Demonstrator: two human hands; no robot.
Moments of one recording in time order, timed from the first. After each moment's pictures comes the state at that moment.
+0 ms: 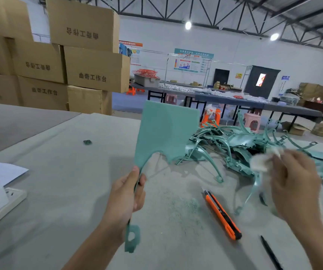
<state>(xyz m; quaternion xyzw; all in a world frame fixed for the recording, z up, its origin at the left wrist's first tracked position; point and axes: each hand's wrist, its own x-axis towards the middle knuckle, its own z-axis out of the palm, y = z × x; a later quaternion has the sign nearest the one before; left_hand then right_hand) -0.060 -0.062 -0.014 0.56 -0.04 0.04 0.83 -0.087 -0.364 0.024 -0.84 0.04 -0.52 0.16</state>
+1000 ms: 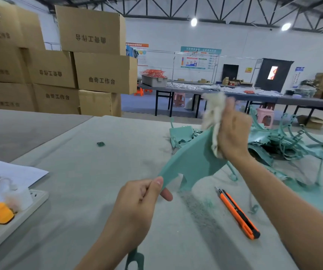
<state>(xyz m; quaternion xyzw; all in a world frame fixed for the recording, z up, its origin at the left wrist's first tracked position) -0.103 -0.032 0.003 0.77 -0.17 0.14 0.60 0.026 -0.255 0.084 -0.68 -0.10 -0.58 0.43</state>
